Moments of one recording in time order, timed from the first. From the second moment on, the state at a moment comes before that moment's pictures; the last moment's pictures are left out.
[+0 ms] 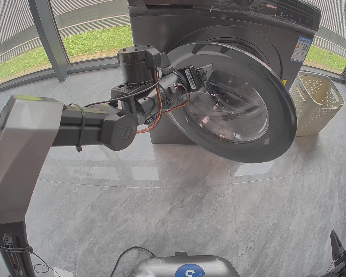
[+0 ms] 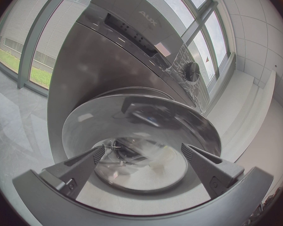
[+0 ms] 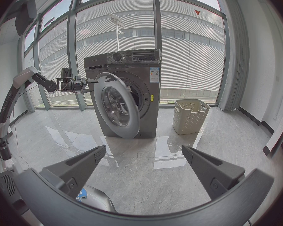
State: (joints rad) left arm -0.62 2.16 -1.71 -0.59 -0.01 -0.37; right arm 0.00 0.02 -0.02 -0.02 0.01 0.00
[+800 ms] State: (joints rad) left arm -0.62 1.46 -0.76 -0.52 -0.01 -0.25; right arm 0.00 0.02 -0.02 -0.02 0.01 0.00
